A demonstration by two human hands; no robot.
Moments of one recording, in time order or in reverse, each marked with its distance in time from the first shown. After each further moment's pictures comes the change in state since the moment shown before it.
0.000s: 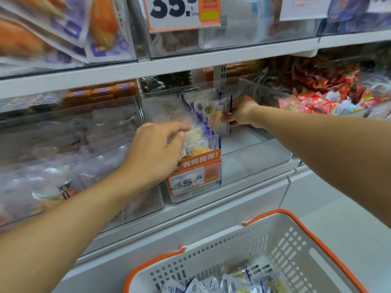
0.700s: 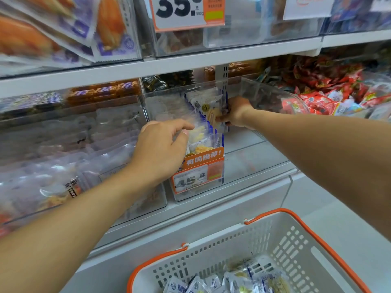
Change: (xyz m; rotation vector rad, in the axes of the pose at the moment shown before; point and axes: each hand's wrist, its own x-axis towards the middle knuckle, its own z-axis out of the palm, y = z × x) left_hand 0.000 -0.001 0.003 -0.022 0.016 -0.033; right_hand 0.015 -0.002 0.021 -0.195 0.046 -0.066
